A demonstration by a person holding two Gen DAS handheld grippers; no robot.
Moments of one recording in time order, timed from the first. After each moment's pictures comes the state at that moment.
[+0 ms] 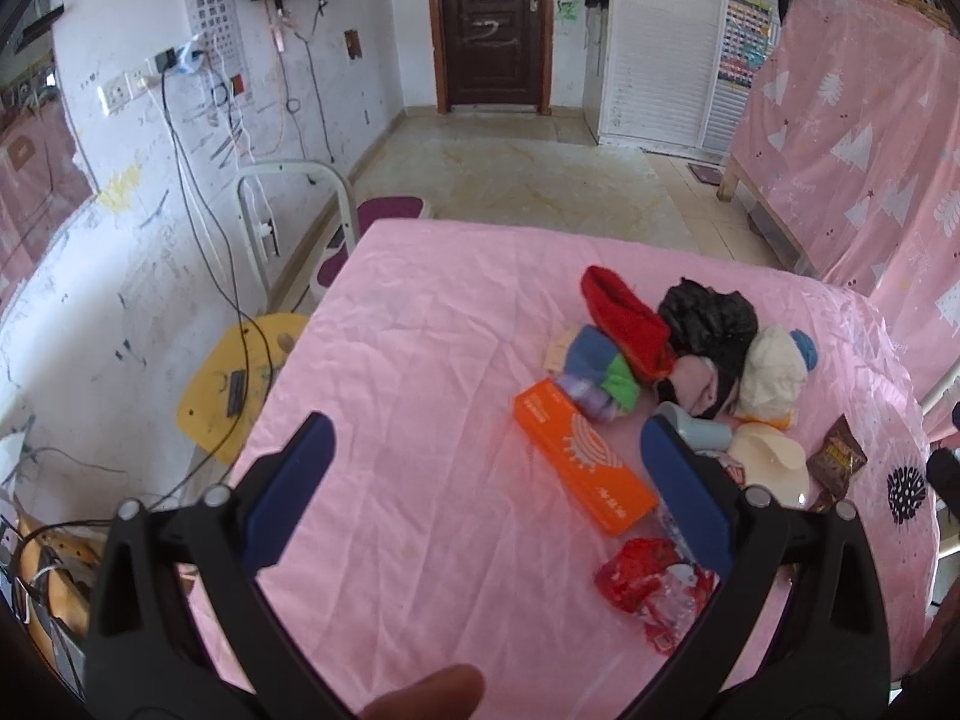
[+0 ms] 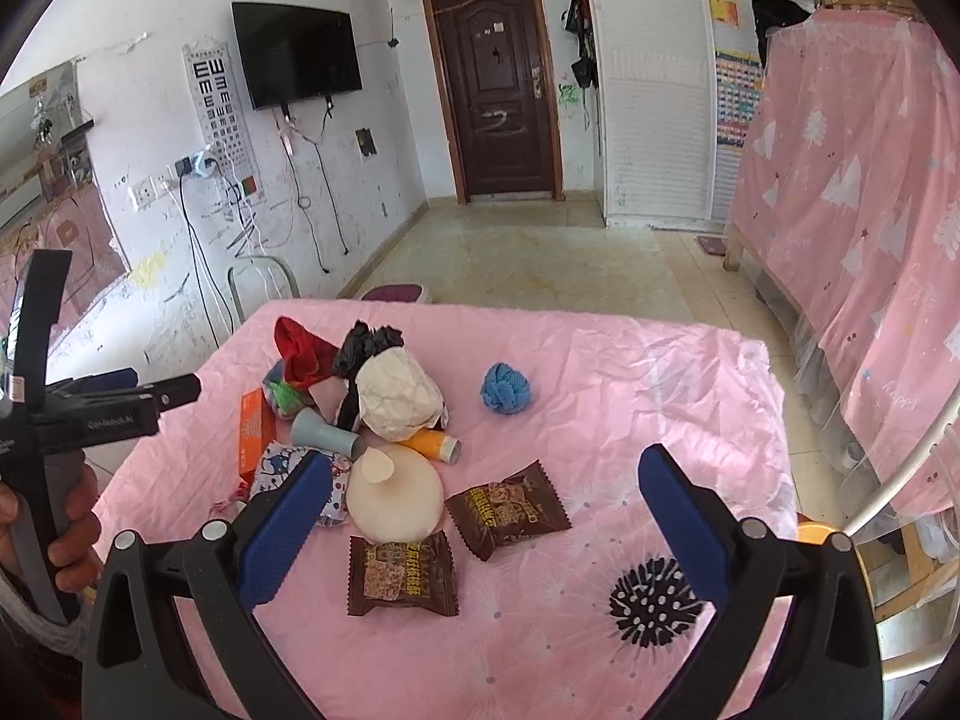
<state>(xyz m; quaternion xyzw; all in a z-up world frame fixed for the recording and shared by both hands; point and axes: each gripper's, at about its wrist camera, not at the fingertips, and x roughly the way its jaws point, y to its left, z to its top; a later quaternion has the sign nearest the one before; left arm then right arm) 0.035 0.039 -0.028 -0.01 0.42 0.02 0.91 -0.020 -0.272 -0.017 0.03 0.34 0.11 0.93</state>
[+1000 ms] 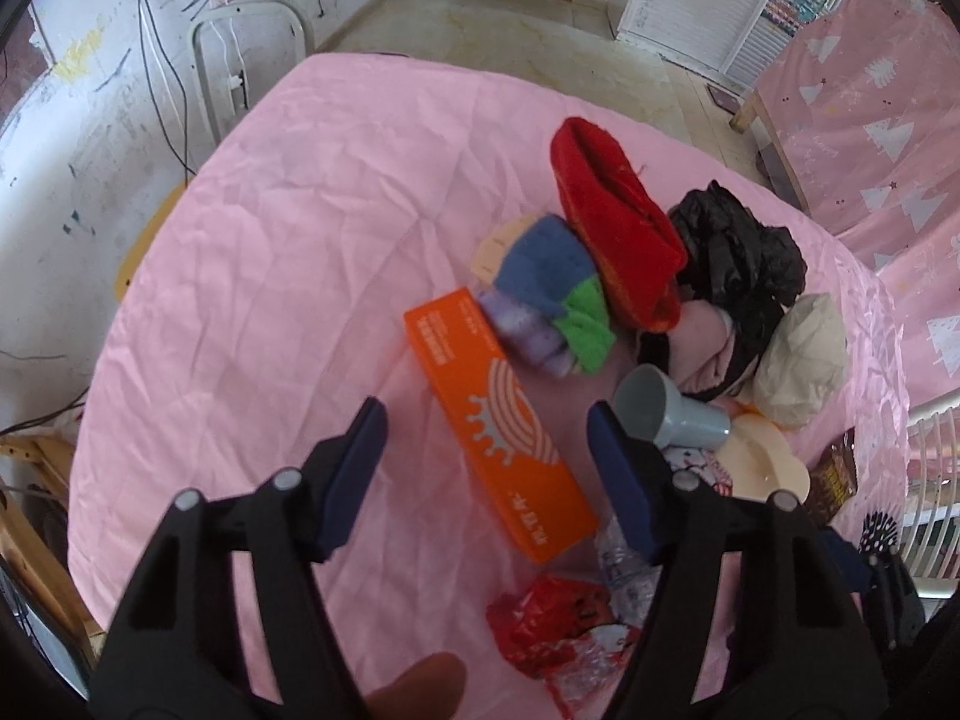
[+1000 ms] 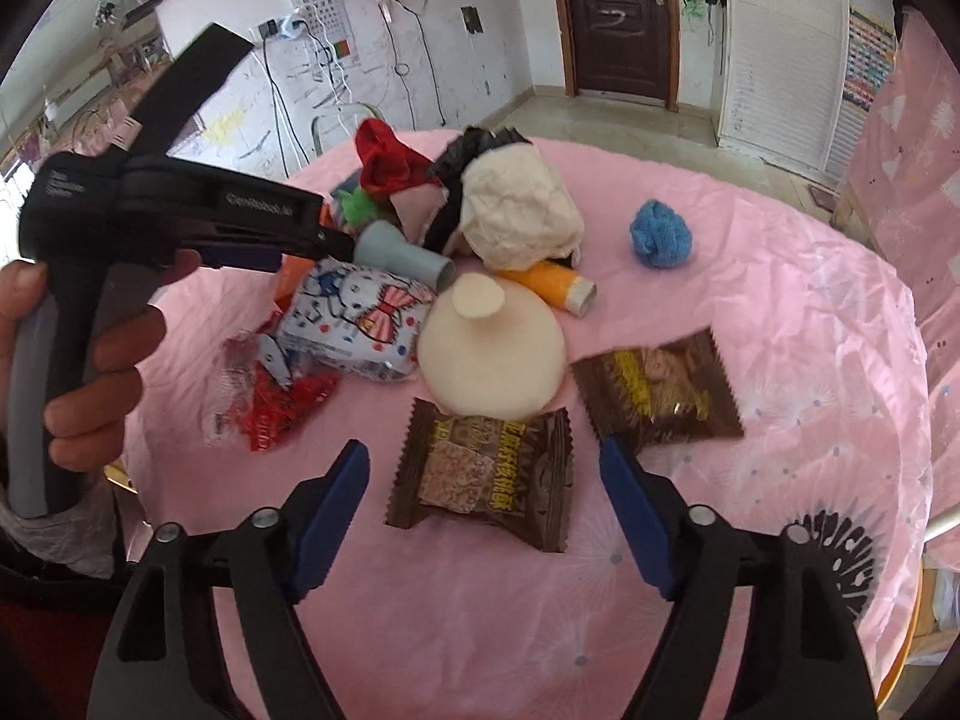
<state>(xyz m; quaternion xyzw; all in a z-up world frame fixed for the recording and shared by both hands) 0.088 0.004 -0.077 -0.09 0.57 0.02 0.82 -0.009 -0.231 -0.088 -0.03 0.46 0.24 0.86</state>
